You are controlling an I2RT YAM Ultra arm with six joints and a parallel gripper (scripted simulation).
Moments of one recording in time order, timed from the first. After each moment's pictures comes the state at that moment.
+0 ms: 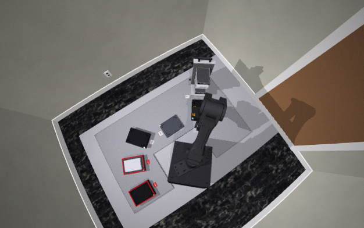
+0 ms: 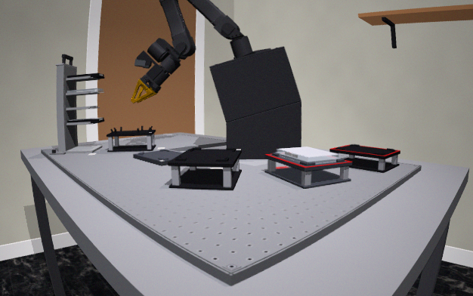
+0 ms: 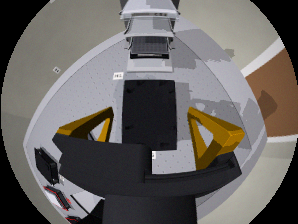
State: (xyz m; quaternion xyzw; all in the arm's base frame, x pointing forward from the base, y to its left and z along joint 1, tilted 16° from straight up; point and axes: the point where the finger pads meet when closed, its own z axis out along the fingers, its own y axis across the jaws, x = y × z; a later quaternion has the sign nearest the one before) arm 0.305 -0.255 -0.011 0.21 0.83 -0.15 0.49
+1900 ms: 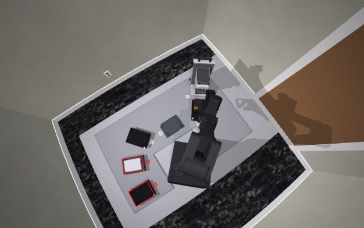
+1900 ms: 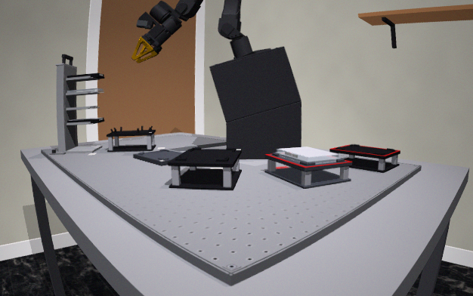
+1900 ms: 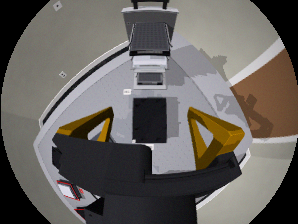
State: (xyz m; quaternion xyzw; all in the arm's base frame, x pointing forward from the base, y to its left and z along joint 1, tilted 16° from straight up) arm 0.272 -0.230 0.130 0.20 0.83 -0.15 0.49
